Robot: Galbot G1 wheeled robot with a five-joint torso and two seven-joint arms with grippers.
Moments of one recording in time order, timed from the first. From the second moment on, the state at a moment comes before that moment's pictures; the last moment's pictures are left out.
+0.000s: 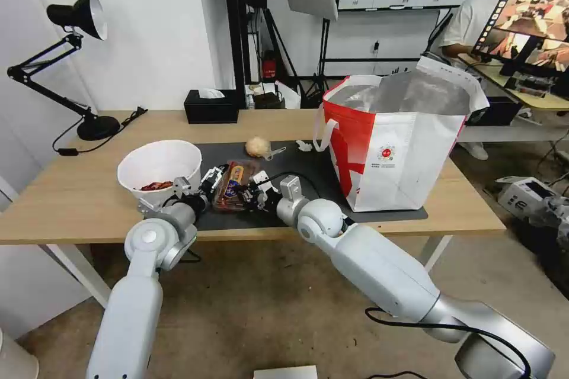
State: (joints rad) left arm 0.95 -1.35 -0.54 -1.76 -1.53 0.49 -0.45; right arm -0.46 1.27 -0.38 1.42 0.67 -0.32 -0.10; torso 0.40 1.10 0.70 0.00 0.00
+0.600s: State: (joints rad) left arm 0.92 -1.34 -0.55 -1.72 -1.54 0.61 -0.45; right arm -0.47 1.27 -0.37 1.42 0.68 -0.32 -0.10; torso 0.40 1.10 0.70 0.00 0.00
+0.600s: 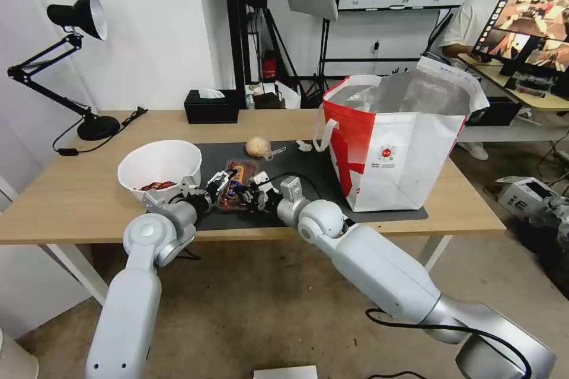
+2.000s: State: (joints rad) left arm 0.95 -1.34 -0.56 -1.74 -1.49 0.60 -0.40; right arm -0.53 1.15 -0.22 1.67 0.70 -0.24 -0.09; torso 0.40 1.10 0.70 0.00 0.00
